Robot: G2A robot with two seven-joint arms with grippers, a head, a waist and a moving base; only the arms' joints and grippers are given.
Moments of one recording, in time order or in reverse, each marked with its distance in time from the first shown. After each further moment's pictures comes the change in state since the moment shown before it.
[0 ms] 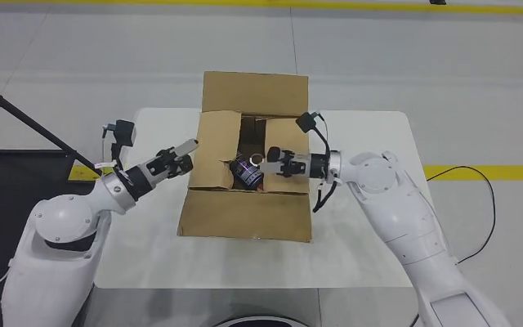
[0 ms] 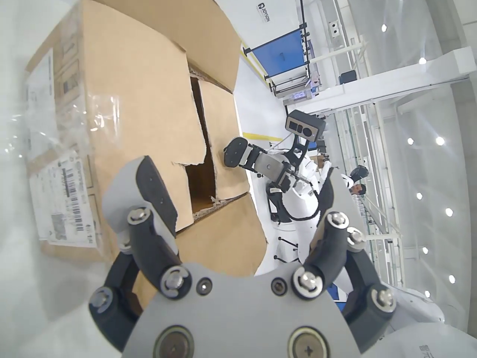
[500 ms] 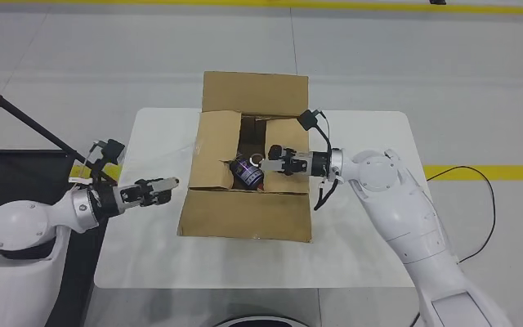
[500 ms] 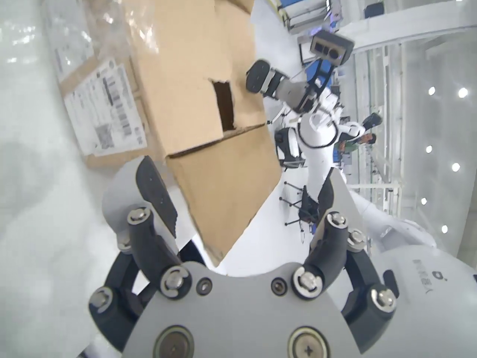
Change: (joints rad) left arm 0.082 0.048 -0.174 0.051 -0.019 -0.100 -0.462; right arm 0.006 0.004 0.009 -0.006 -0.002 0.010 0.003
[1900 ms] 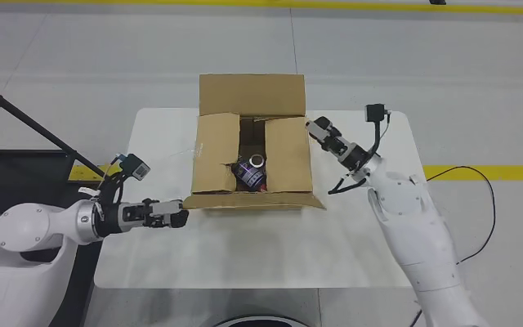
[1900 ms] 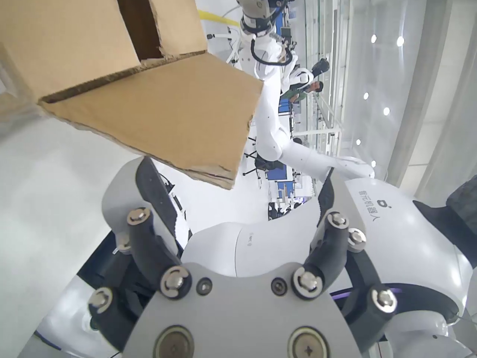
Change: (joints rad) left arm 0.014 0.037 0.079 0.016 -0.322 0.012 -0.053; right arm -0.246 0.044 0.251 -0.173 -0.160 0.048 -0.516
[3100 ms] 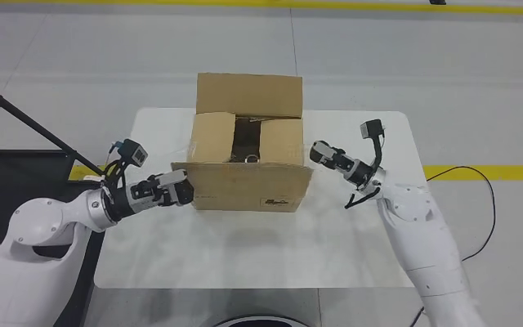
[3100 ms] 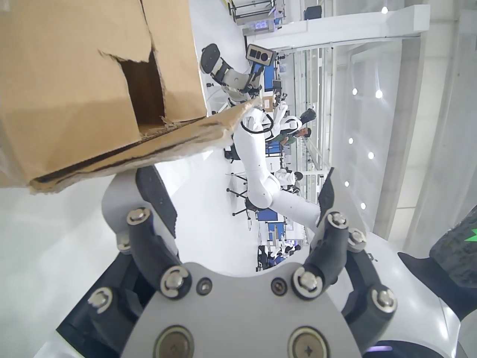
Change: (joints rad) left arm -0.038 0.005 0.067 0.006 -0.020 0.041 0.255; right arm -0.035 0.021 0.036 0.073 0.248 -0.009 0.264
